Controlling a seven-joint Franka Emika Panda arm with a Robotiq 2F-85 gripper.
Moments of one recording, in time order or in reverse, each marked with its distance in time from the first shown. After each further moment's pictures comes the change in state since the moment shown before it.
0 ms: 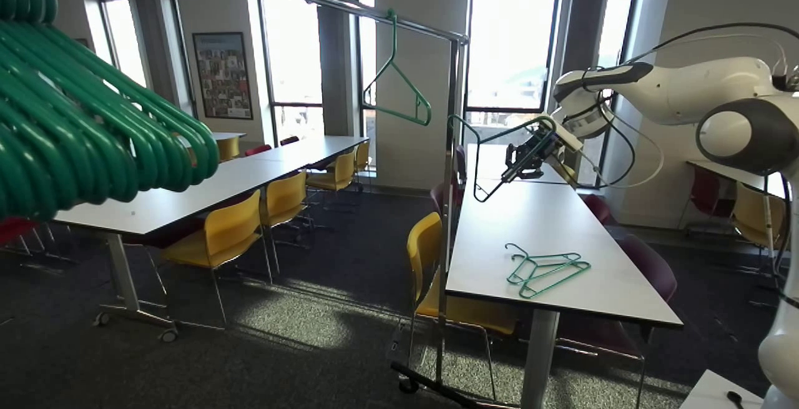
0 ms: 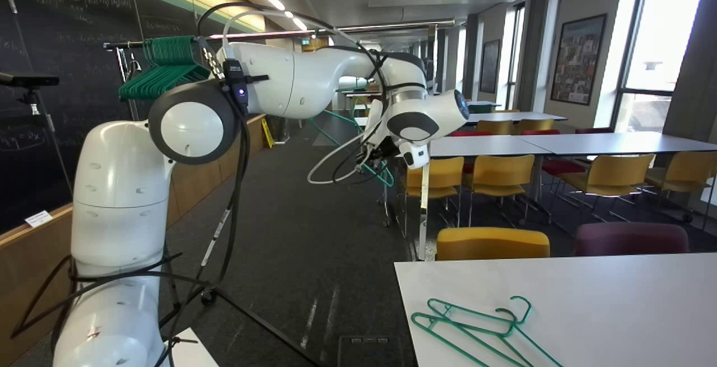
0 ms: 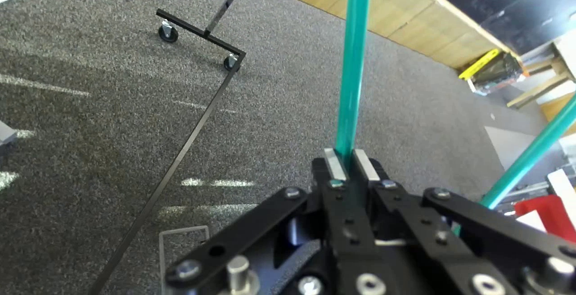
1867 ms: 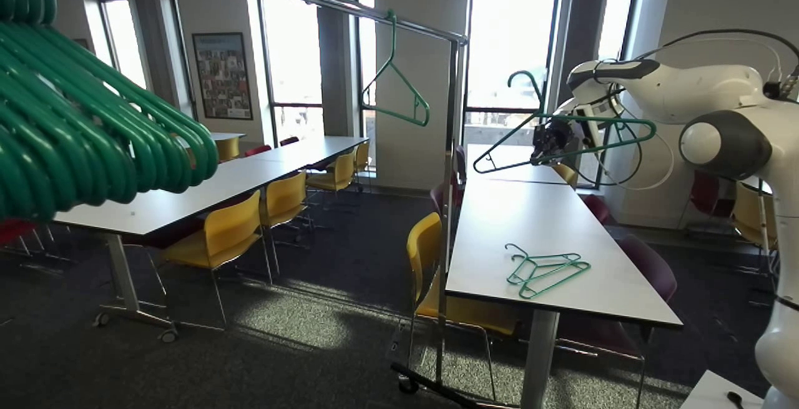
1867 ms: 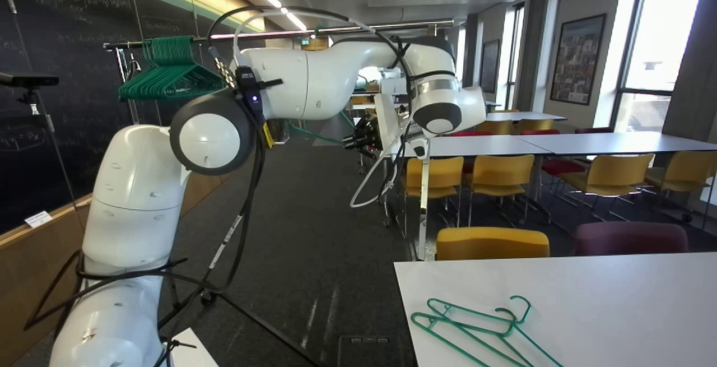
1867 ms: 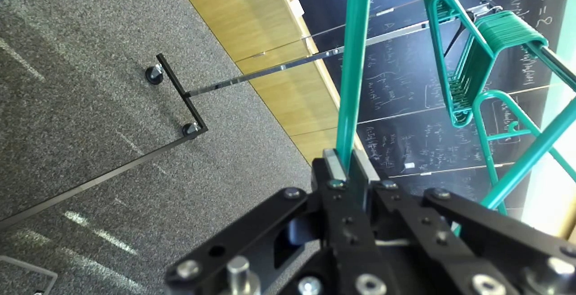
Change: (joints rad) arm -0.046 0.104 -0.068 0.201 0.098 -0.465 -0.508
